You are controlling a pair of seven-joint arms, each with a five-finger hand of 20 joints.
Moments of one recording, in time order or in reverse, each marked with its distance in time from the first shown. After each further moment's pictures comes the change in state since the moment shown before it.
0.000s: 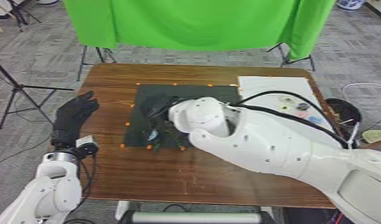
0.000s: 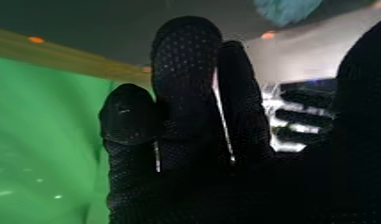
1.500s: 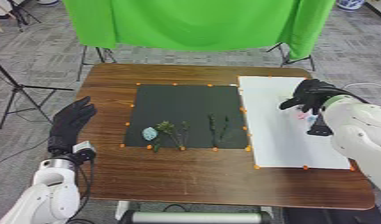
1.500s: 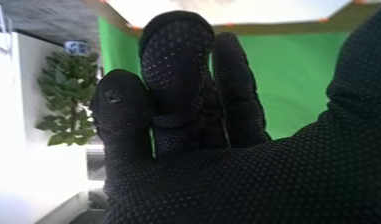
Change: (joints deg) left arm 3.7 -1.7 -2.5 -2.1 -0.1 -0.1 -0.4; right arm -40.1 37.2 50.3 -14.0 6.1 5.8 15.1
